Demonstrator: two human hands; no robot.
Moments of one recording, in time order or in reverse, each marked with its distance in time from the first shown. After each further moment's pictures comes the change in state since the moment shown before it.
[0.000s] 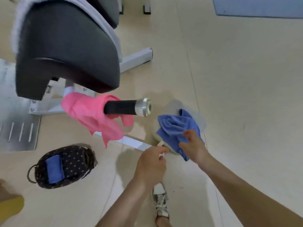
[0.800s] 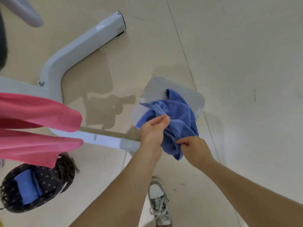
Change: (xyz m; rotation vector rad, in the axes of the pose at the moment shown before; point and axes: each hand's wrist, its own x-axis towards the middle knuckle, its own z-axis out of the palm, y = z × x) left_hand 0.184 -0.017 0.142 -0.818 0.118 -0.402; right_hand 0.113 0.160 -0.002 -0.365 -0.013 0.025
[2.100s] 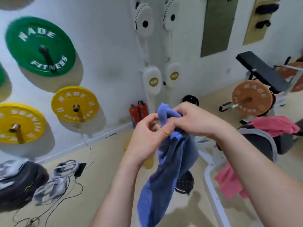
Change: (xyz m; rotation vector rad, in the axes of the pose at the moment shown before) left_hand -0.822 0.123 -0.303 -0.089 0.843 1.047; right_hand -0.734 -0.475 -0.159 -0.347 -0.760 -1.582
